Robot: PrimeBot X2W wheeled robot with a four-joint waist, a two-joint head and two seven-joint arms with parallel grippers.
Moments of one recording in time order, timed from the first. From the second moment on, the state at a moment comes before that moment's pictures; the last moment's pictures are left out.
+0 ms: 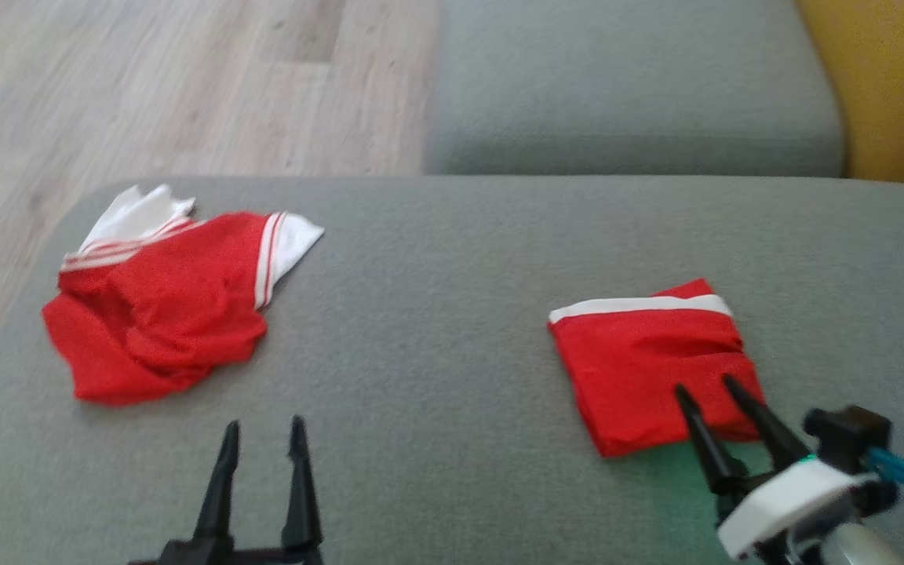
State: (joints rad) left arm 0.18 0.06 -0.27 0.04 -0.25 0.15 -0.26; right arm -0.03 -0.33 0.40 0.32 0.59 0.13 -0.14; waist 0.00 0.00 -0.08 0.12
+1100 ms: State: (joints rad) left arm 0.29 0.06 -0.20 0.05 -0.13 0.14 -0.26; right arm 0.13 -0.17 0.16 0.32 0.27 0.13 -0.25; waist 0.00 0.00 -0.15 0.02
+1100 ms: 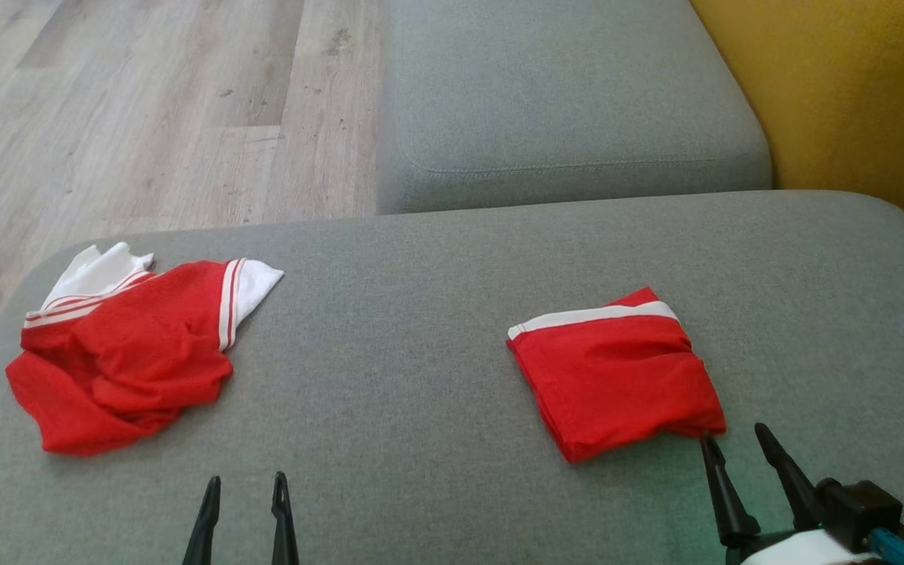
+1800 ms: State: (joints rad) left arm 0.29 0.06 -0.22 0.03 -0.11 0.13 -0.26; right arm 0.07 -0.19 0.21 0.38 0.29 0.13 -0.25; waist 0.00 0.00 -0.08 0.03
